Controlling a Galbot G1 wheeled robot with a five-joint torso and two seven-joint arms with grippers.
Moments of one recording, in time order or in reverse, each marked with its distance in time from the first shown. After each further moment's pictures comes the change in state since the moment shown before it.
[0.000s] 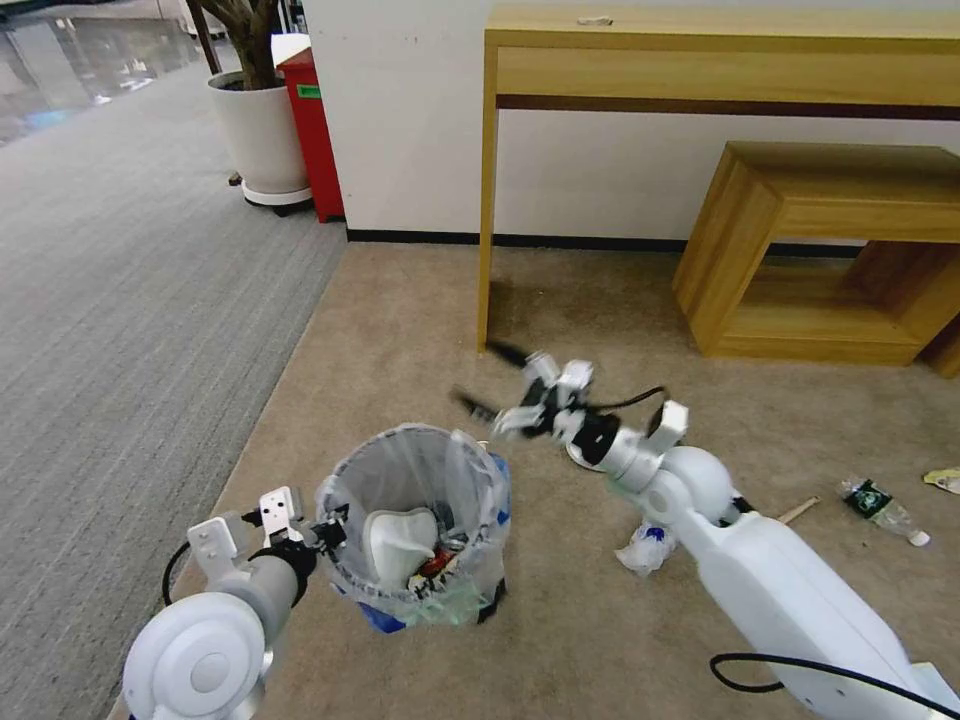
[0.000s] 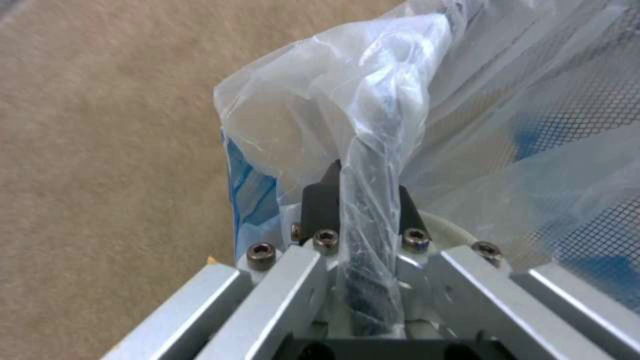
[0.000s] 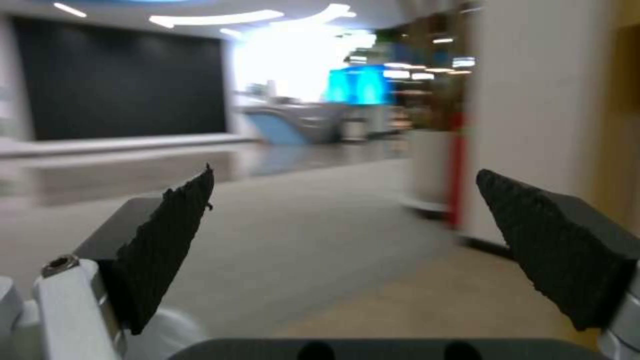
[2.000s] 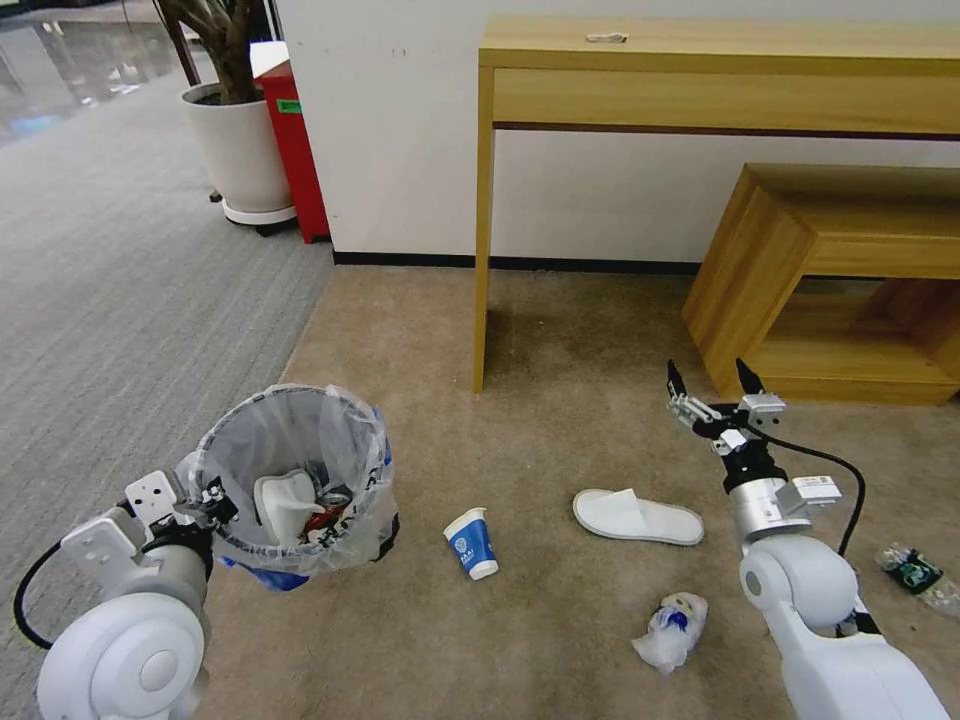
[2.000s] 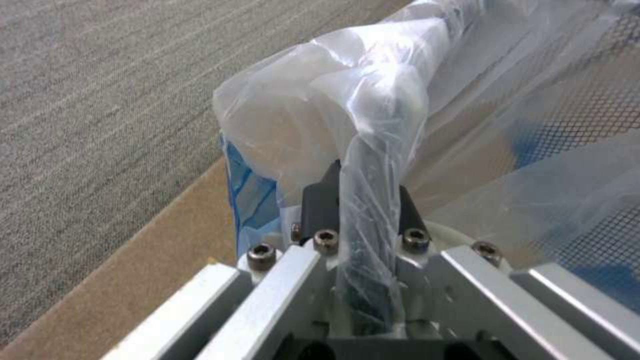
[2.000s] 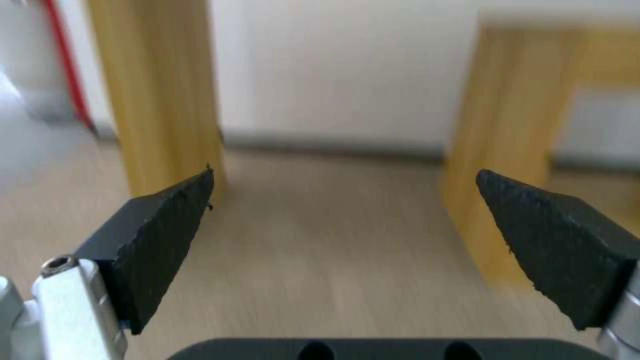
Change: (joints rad) left arm 0.025 -0.086 -0.195 -0.031 0.250 -0.043 0.001; right arm -0.399 0.133 0.367 0.125 -0.308 -0.261 0.558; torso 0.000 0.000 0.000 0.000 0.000
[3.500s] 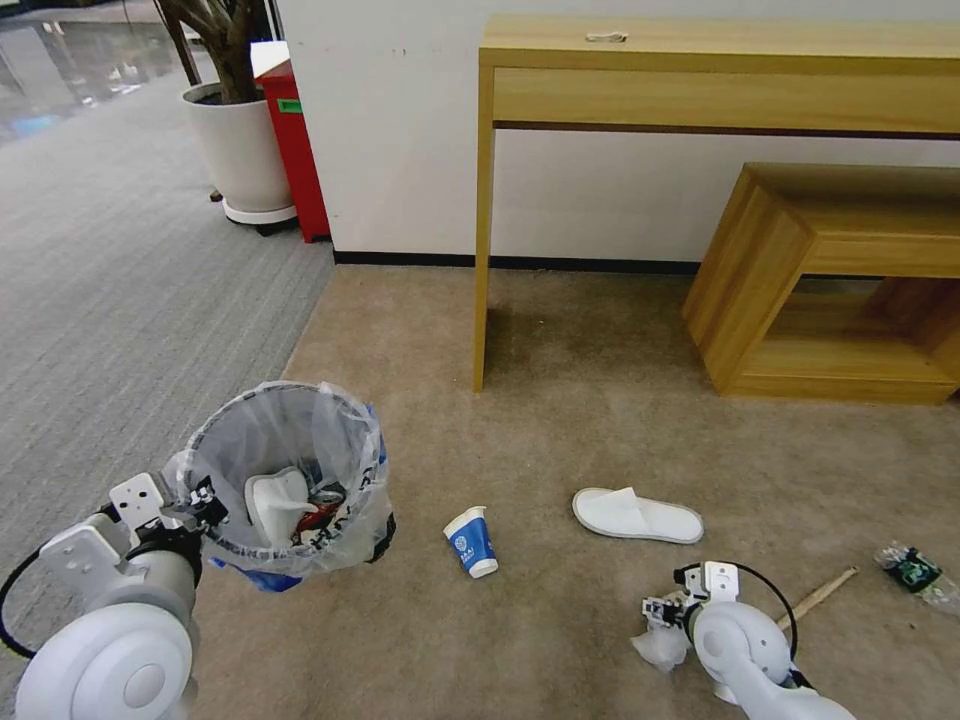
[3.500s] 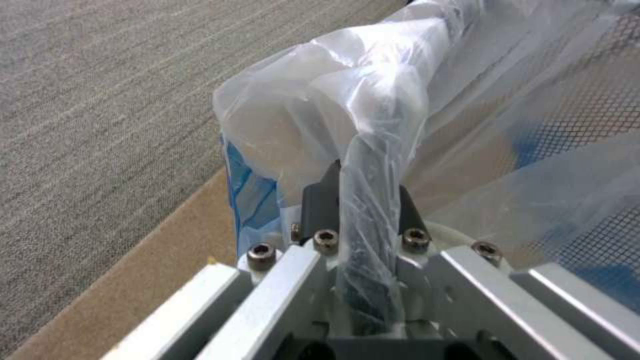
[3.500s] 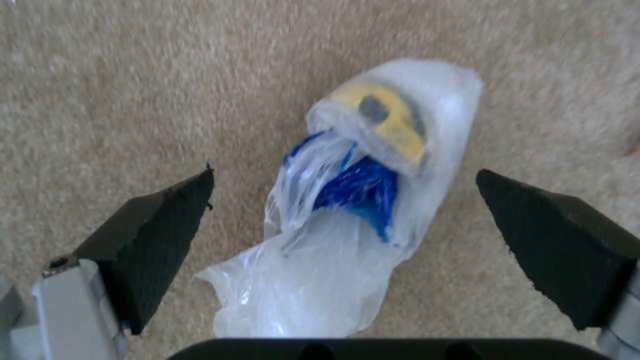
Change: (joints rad) left arm 0.028 0.002 -0.019 -0.026 0.004 -0.012 0.009; right arm -0.006 -0.018 -0.247 -0.267 0.514 -0.594 0.502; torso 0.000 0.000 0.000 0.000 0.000
